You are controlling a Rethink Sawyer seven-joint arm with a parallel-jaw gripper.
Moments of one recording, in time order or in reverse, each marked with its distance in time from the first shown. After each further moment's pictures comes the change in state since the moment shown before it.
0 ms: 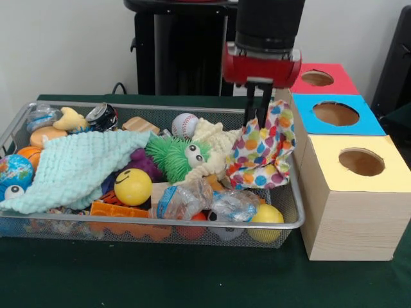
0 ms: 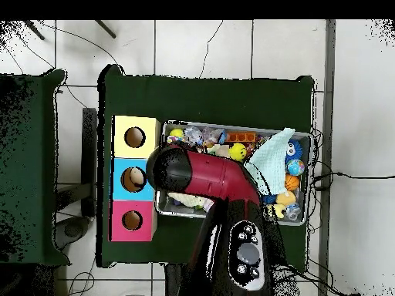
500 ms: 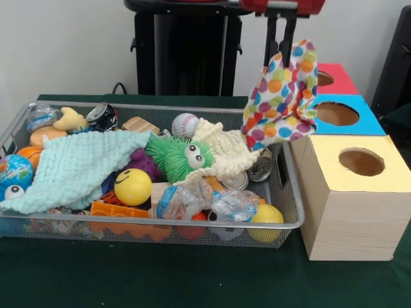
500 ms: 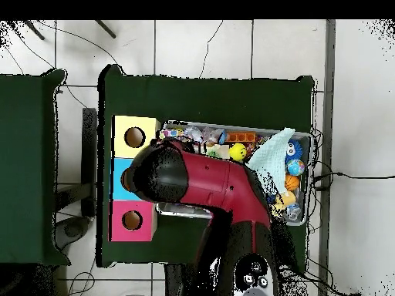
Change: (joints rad) arm 0.002 -0.155 0.016 0.010 0.006 0.122 0.000
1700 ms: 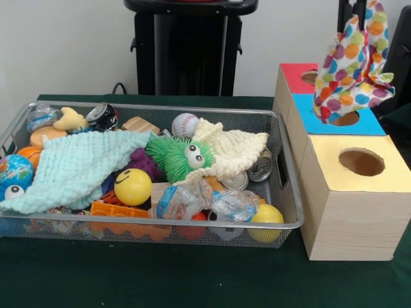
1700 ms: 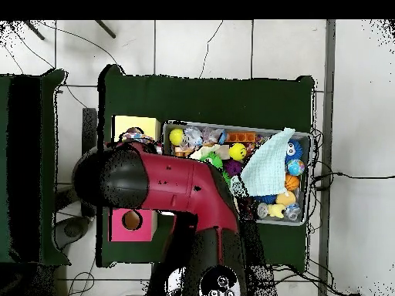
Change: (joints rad) arm 0.075 -0.042 0.049 0.000 0.088 0.063 0.000
